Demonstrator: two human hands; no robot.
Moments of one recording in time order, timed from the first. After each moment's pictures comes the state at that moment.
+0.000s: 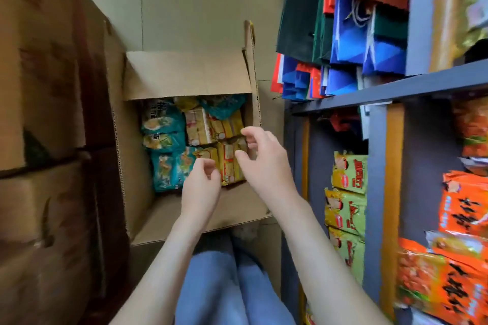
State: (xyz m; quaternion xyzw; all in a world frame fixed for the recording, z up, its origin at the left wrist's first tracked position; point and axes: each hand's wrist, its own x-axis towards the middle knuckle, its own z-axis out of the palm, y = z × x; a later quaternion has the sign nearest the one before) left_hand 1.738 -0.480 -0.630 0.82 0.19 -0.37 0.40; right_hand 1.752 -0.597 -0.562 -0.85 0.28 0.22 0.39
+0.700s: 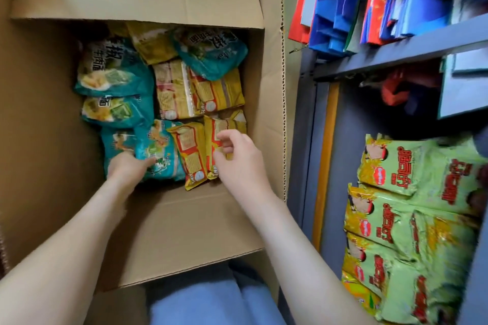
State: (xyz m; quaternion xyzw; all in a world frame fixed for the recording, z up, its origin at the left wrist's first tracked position) left_hand 1.730 -0.401 -0.911 0.82 0.30 -0.46 0.18; right_hand 1.703 -0.591 -0.770 -0.80 0.32 0.30 0.40
